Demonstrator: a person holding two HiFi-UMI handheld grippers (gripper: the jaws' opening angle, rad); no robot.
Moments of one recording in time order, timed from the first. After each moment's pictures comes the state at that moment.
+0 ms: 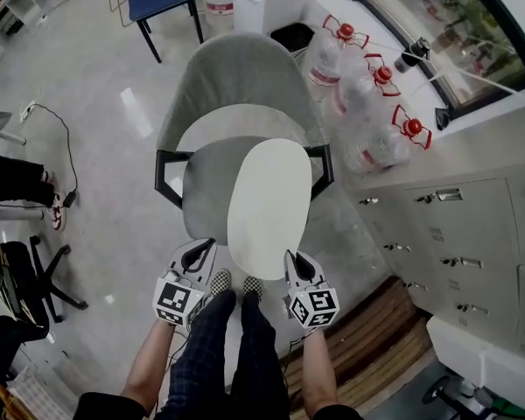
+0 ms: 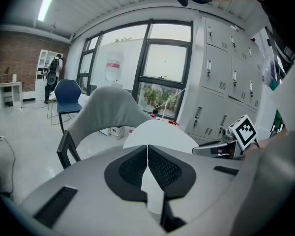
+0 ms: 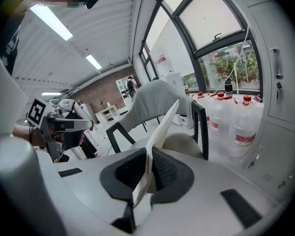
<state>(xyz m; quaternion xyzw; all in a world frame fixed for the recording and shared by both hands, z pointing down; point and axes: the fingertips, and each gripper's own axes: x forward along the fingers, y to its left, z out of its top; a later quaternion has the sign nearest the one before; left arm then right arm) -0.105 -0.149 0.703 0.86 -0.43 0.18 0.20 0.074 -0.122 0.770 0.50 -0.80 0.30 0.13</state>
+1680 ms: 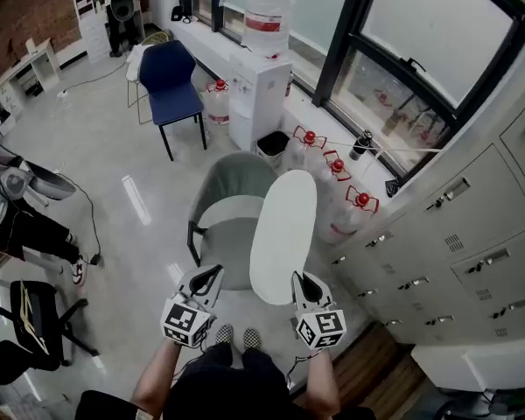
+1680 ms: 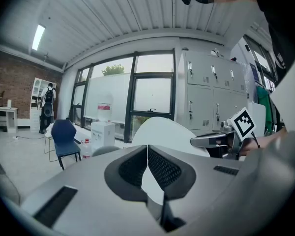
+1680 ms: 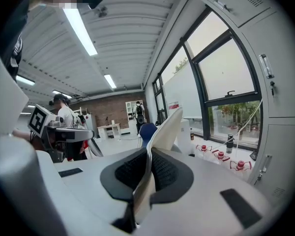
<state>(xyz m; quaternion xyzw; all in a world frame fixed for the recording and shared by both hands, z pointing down) -0.113 -0.087 0.356 0.90 -0.43 0.09 0.08 0.068 -0.082 0.384 0.53 -0.83 0.14 0.06</state>
